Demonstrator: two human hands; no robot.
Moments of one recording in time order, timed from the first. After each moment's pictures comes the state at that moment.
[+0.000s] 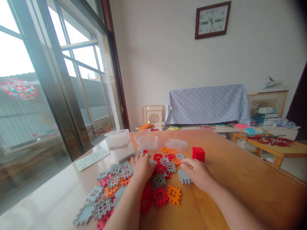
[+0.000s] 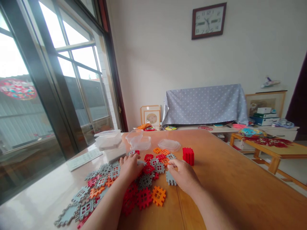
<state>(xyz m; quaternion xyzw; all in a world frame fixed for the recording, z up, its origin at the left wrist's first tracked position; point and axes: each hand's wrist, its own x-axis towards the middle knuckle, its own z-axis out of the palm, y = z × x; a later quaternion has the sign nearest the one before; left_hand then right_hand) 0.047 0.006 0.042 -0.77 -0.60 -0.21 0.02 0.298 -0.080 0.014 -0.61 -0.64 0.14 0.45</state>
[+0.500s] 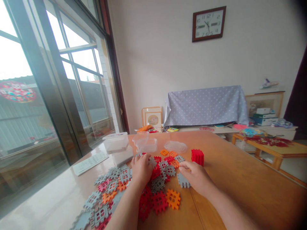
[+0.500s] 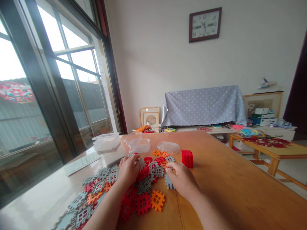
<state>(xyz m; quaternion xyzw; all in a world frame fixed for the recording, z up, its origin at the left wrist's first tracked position) 0.047 0.008 0.049 -0.78 -0.57 -0.28 -0.01 0.293 -0.082 0.019 -0.61 -0.65 0.11 0.44</state>
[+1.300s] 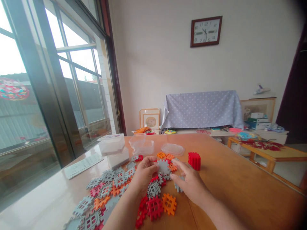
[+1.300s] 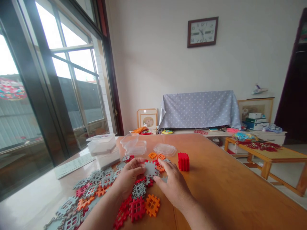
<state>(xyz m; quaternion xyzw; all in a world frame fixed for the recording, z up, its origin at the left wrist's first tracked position) 0.078 -0.023 0.065 -0.53 -0.36 -0.46 -0.61 0.277 -0.089 0.026 -0.57 -0.66 0.09 0.47</state>
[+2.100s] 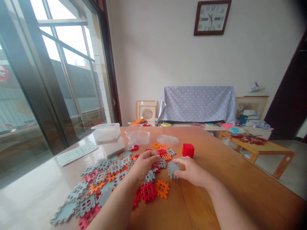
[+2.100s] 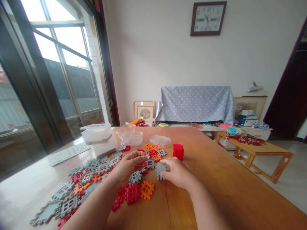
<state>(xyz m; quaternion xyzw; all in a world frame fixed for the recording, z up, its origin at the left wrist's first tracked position) 0.084 -0.035 0.064 -0.55 -0.37 -0.38 -0.64 0.322 -0.093 0.027 -0.60 -0.70 0.18 0.33</state>
